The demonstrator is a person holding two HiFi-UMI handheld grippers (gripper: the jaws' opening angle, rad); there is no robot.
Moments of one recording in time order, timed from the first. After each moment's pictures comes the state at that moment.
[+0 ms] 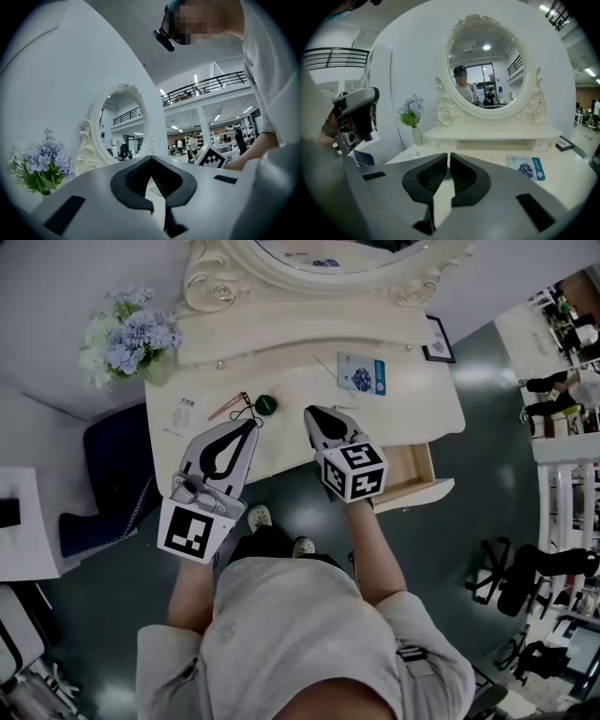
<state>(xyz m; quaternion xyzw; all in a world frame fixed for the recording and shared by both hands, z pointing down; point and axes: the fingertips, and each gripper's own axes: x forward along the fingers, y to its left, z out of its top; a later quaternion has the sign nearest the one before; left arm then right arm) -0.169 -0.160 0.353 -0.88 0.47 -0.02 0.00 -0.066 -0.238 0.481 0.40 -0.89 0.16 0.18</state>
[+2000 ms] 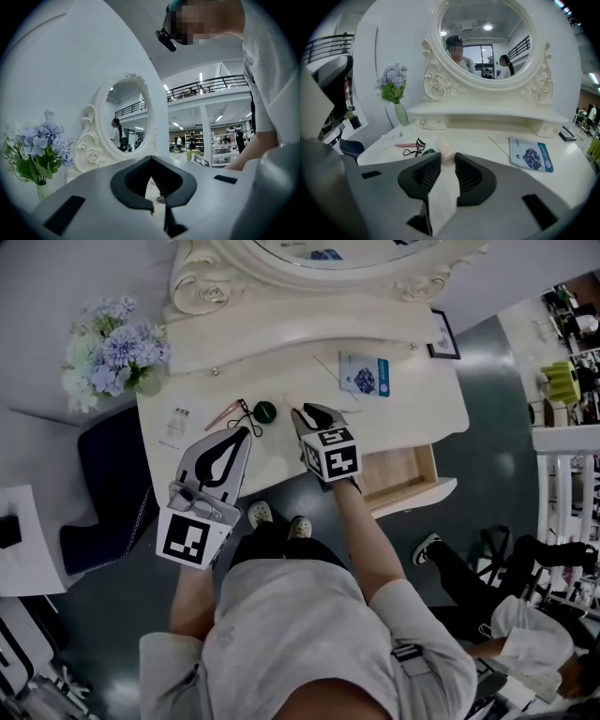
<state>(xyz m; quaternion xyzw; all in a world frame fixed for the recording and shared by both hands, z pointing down) -0.185 -0.190 0.385 -0.88 0.47 -0.04 -0.03 -0.077 -0.281 0.573 0.41 -0.84 0.20 0.29</state>
